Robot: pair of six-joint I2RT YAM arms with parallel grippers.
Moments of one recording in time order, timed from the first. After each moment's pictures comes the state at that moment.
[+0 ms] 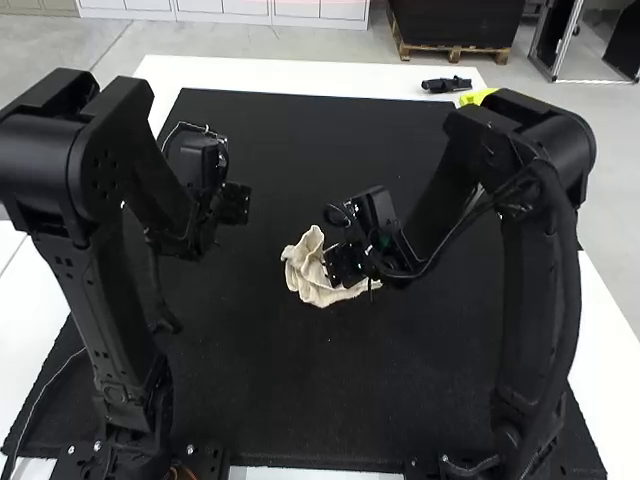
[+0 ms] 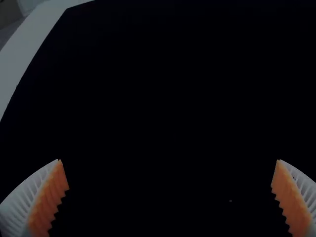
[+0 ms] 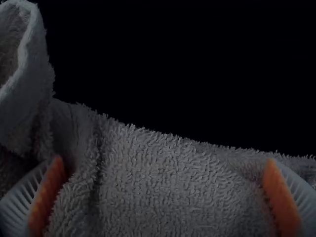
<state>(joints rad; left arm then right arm) -0.10 1.60 0.49 0.75 -0.20 0.11 0.65 1.94 0.68 0.56 0.10 -0.04</state>
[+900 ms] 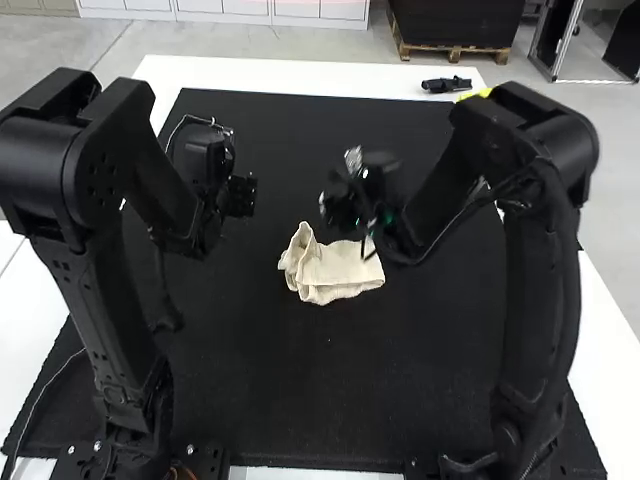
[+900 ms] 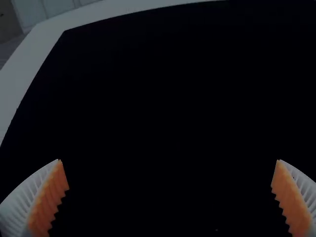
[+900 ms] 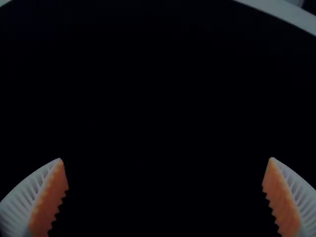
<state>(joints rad) -0.14 1.58 0.50 0.80 -0.24 0.11 0.57 1.92 0.79 0.83 0.16 -0.07</state>
